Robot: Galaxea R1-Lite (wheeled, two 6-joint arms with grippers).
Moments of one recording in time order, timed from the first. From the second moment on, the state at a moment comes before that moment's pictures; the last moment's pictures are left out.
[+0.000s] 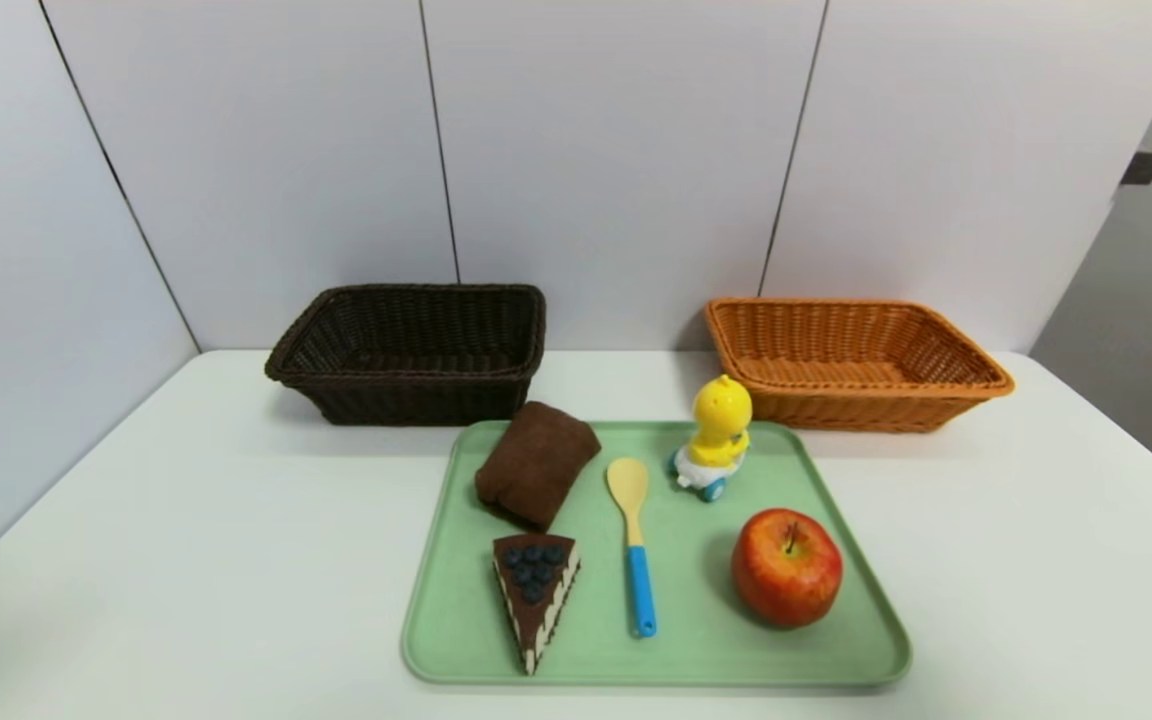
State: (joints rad) left arm -0.02 0.87 -1.26 0.66 -0.10 -0.19; right arm 0.05 0.97 -1.53 0.76 0.13 0.17
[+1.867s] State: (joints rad) left arm -0.58 1.32 -1.27 0.67 0.15 -0.51; right arm 0.64 1.94 -1.69 1.14 -0.12 0.70
